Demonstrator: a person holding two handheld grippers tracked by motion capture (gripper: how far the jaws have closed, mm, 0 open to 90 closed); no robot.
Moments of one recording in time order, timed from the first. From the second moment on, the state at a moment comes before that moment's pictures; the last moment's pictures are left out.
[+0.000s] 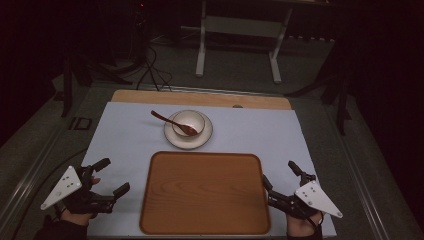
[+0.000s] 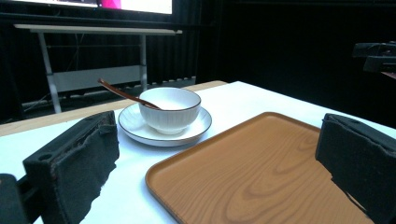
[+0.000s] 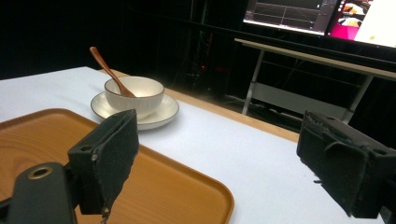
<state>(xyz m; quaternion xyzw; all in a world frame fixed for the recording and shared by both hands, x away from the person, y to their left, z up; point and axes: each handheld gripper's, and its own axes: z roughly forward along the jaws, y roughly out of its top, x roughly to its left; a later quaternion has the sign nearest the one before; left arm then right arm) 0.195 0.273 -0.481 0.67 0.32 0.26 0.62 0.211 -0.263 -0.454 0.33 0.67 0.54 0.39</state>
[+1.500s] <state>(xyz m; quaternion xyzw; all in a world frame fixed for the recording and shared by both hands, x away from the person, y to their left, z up) 0.264 0.228 -0.400 0.67 0.31 0.22 0.64 0.201 -0.253 -0.446 0.32 0.67 0.55 0.38</state>
